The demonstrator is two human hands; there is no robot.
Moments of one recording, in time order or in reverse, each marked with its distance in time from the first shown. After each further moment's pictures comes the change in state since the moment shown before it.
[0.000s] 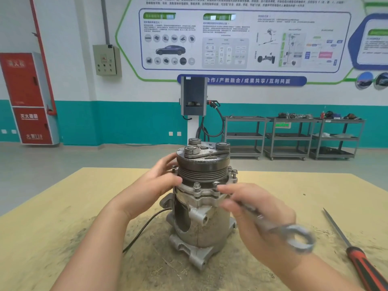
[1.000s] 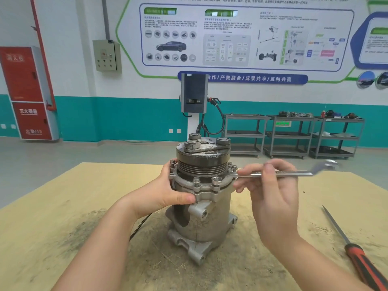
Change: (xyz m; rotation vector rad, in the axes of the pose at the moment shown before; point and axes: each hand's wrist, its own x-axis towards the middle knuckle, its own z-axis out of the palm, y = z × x) left_hand -0.001 -0.008 0.013 0.124 -0.124 -0.128; right_hand 0.006 0.013 -0.003 0.592 0.359 0.617
